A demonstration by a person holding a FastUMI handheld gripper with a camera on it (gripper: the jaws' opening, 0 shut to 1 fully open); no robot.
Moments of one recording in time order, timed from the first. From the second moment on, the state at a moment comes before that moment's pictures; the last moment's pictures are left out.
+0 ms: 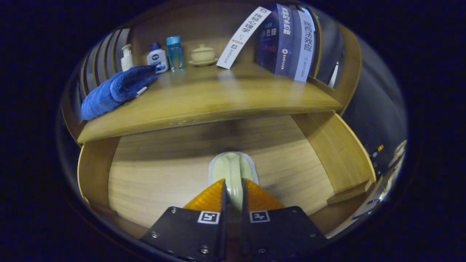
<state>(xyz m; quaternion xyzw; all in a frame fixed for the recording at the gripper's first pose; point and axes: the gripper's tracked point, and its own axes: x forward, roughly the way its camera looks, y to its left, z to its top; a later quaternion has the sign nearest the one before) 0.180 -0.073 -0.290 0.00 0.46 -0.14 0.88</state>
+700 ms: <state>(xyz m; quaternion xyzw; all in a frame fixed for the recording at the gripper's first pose) 0.163 -0.078 -0.167 -0.08 0.39 -0.21 0.89</state>
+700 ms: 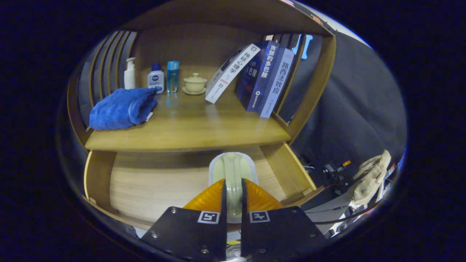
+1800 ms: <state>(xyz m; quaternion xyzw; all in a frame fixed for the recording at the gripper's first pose) 0.302 -0.073 -0.176 0.05 0.29 -0.15 0.94</state>
